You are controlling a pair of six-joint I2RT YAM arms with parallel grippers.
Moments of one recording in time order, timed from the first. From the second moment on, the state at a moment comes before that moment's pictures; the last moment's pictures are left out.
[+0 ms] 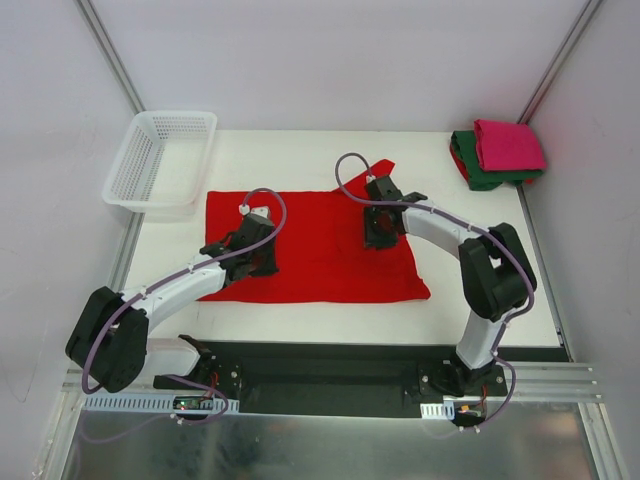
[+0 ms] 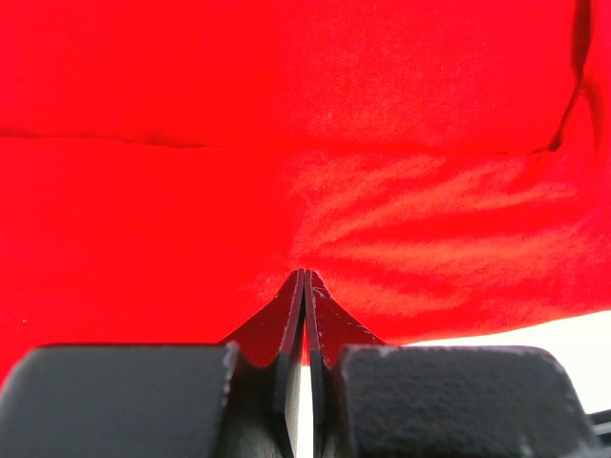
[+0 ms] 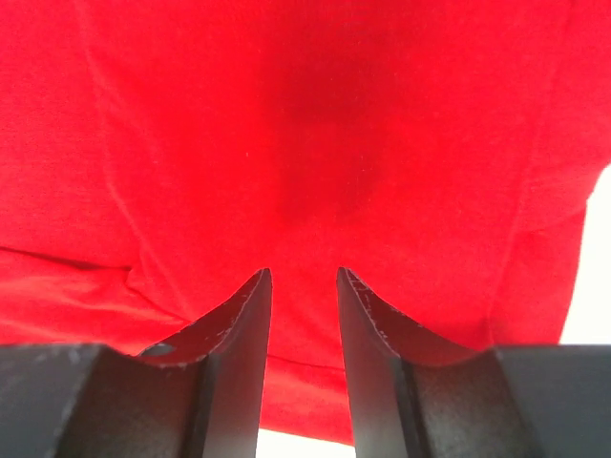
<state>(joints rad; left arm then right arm) -0.57 1.28 0.71 -0.36 -0.11 -0.59 0.53 1.79 1.24 -0.59 0.04 0.43</state>
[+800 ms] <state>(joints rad) -0.57 1.21 0.70 -0.37 -0.11 -0.60 0.53 1.74 1.06 -0.54 0.05 0.46</state>
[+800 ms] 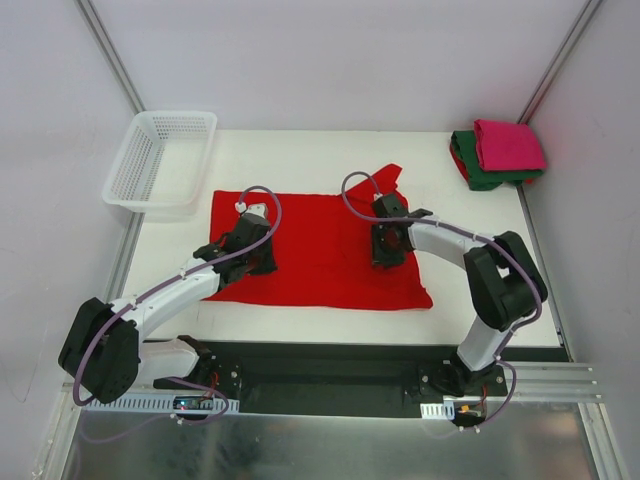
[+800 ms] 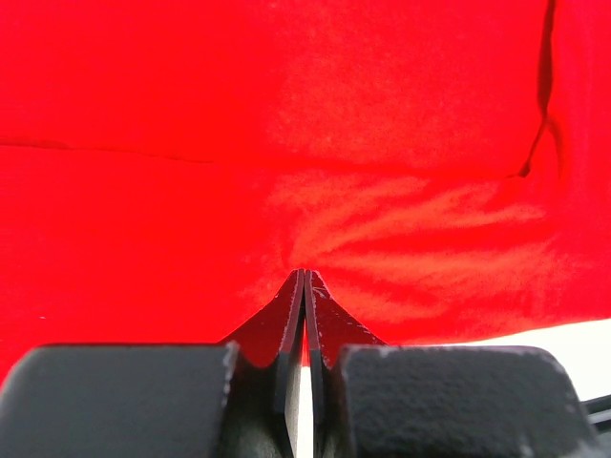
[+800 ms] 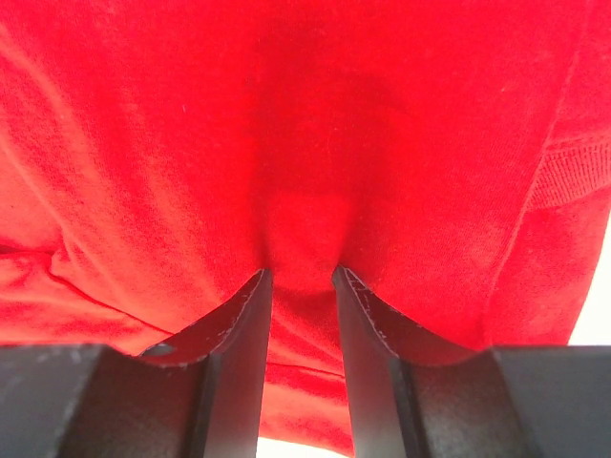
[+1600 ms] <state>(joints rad) -0.57 1.21 0.70 -0.37 -0.11 -0.60 0.53 1.60 1.01 -0.67 0.13 0.46</state>
